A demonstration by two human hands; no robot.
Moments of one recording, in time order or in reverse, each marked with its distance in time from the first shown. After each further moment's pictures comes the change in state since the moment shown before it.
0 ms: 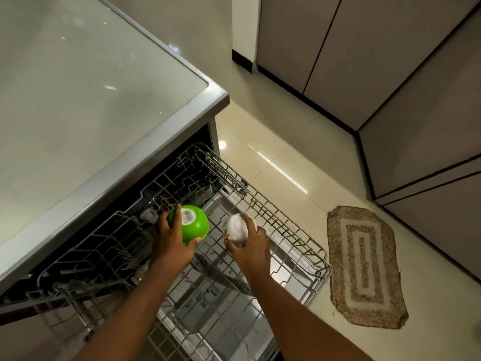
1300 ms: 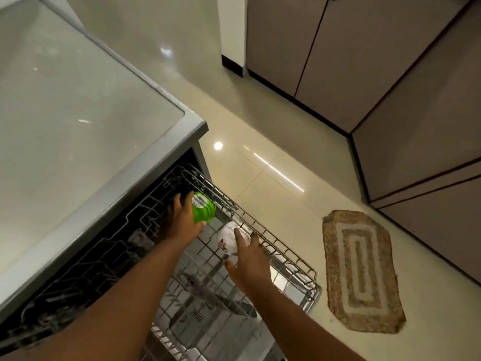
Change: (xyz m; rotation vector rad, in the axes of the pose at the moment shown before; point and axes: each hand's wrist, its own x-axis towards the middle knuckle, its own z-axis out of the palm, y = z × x) left_hand 0.096 0.077 -0.004 0.205 -0.117 0.038; right_hand 0.013 -0.030 -0.058 -0.340 -0.285 0.008
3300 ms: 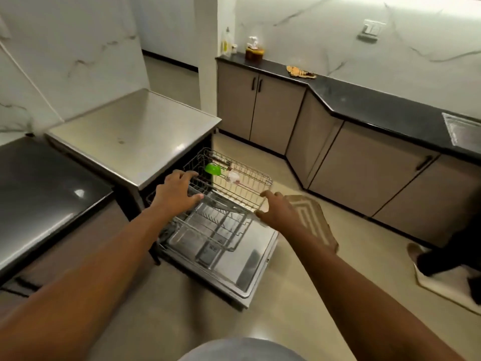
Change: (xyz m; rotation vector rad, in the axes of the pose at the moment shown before) left_hand -0.598 -0.206 -0.208 0.046 0.260 0.552; right_hand -0.596 -0.086 0.052 -0.116 0.504 -0.028
